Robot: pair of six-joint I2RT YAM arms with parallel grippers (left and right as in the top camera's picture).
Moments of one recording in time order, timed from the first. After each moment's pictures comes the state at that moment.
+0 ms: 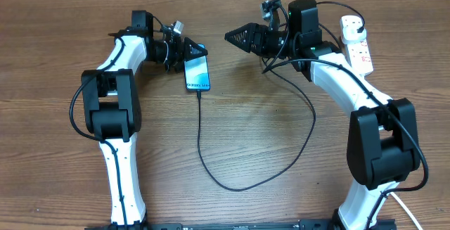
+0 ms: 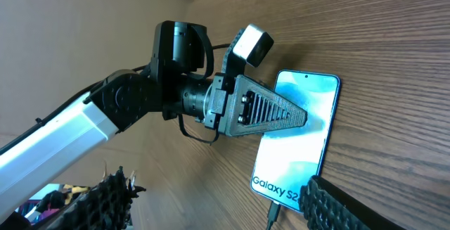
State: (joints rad) left arm 0.01 2.50 1.90 -0.70 1.00 -0.23; right arm 0.25 1.97 1.42 -0.03 -0.85 0.59
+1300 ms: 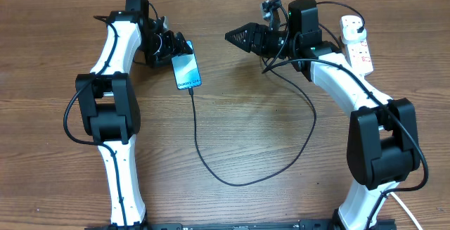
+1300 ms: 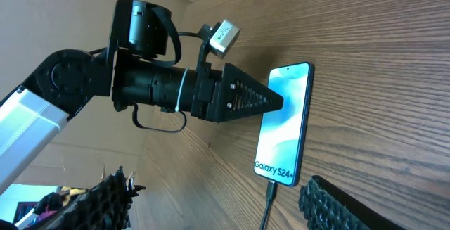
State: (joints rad) left arm 0.01 2.47 2.08 -1.01 0.48 -0.23; right arm 0.25 1.97 1.42 -0.03 -0.84 0.59
